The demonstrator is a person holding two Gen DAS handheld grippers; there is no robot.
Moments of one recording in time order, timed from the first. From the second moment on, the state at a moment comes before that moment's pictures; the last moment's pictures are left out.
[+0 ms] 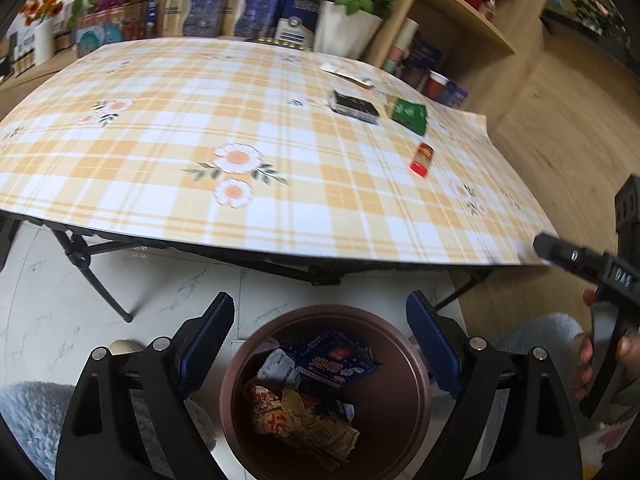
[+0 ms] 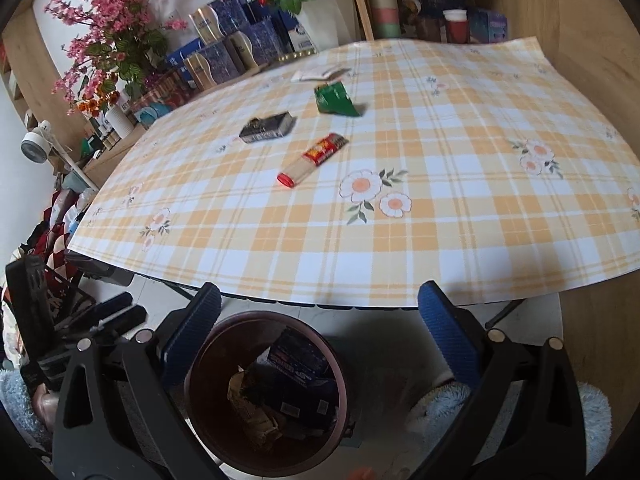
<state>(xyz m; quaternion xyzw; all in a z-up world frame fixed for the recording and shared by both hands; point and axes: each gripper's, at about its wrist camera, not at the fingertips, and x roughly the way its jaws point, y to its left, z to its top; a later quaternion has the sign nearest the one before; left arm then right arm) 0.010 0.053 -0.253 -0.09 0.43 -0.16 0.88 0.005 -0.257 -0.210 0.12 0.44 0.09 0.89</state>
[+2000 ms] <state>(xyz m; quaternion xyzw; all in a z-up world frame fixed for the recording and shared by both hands) 0.258 -0.076 -0.227 0.02 0.43 -0.17 0.89 0.109 -0.286 -0.208 0.18 0.37 0.05 0.91</state>
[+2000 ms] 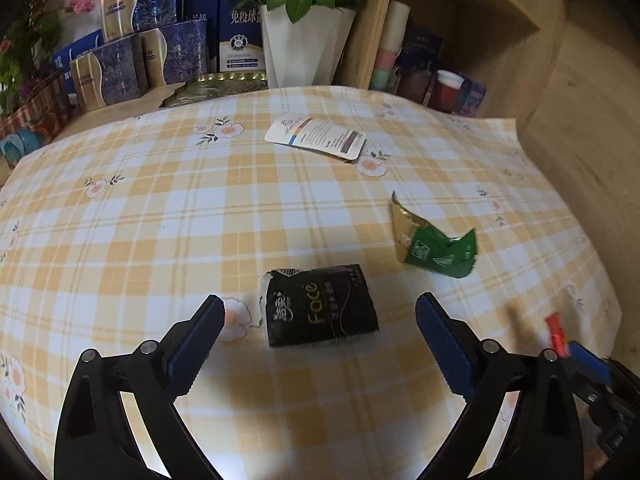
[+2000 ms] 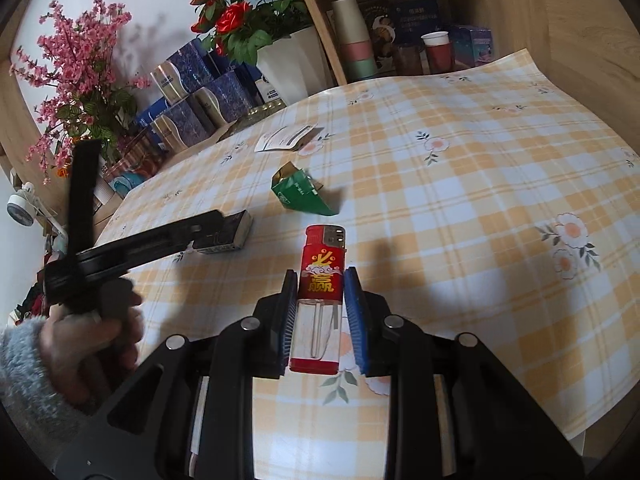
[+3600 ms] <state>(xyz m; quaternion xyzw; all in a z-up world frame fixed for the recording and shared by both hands) -0.017 0.023 -0.193 -0.02 0.42 -0.22 0.88 -0.042 -0.238 -0.166 0.14 0.36 0.12 0.92</state>
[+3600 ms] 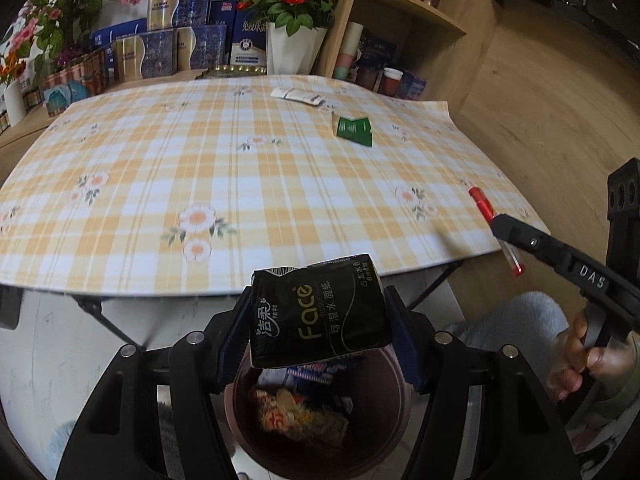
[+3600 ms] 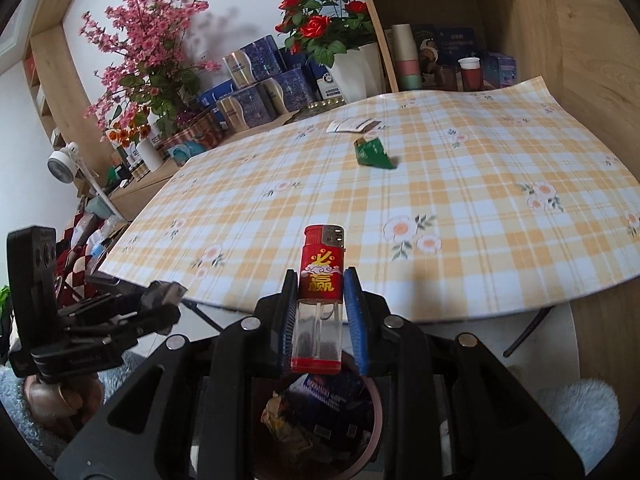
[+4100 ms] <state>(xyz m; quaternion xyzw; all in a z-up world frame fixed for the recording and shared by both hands) -0.059 0.015 -0.242 -0.03 0.44 -0.24 0.86 -0.104 -0.237 -0.181 0.13 0.36 0.11 0.92</state>
